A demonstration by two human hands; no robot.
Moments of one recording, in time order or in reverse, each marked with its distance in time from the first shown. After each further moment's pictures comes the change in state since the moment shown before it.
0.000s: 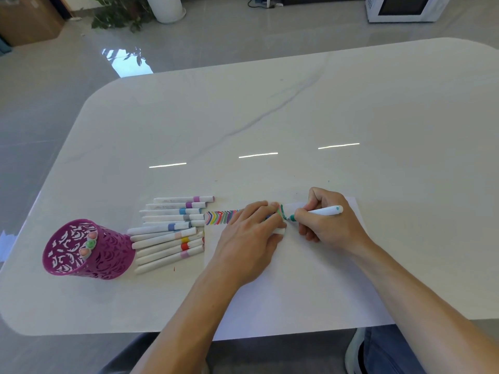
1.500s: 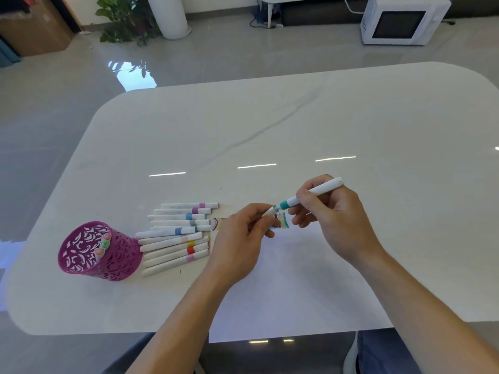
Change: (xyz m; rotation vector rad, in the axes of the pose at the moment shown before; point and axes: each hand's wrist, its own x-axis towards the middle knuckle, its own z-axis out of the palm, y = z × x) left_hand -0.007 0.016 -0.037 -0.727 0.172 -0.306; right_hand -0.038 -0.062 -0.004 0.227 0.040 -0.187
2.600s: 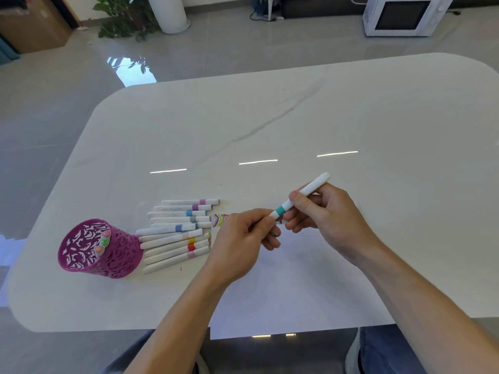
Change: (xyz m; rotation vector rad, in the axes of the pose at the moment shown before) left_hand -0.007 0.008 -0.004 -0.175 -0.079 -0.068; right_hand 0.005 0.011 0.002 0.006 -0.102 0.131
